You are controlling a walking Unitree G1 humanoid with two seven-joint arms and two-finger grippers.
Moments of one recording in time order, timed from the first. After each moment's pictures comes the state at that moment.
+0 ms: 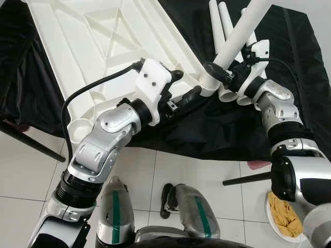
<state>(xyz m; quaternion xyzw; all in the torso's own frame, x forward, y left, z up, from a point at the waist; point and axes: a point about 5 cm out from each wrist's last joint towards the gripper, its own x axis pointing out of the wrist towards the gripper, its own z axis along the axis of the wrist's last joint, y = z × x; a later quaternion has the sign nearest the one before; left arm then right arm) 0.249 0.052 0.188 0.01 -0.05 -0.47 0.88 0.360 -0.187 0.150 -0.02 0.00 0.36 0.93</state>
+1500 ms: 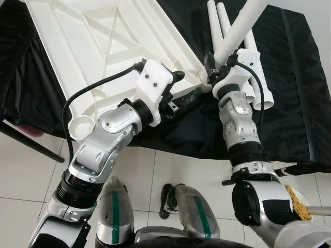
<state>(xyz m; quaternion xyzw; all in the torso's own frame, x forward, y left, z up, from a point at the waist) 0.249 0.050 0.187 0.01 -0.04 -0.47 0.88 0.343 -0.134 0.141 0.07 -0.07 0.01 0.99</state>
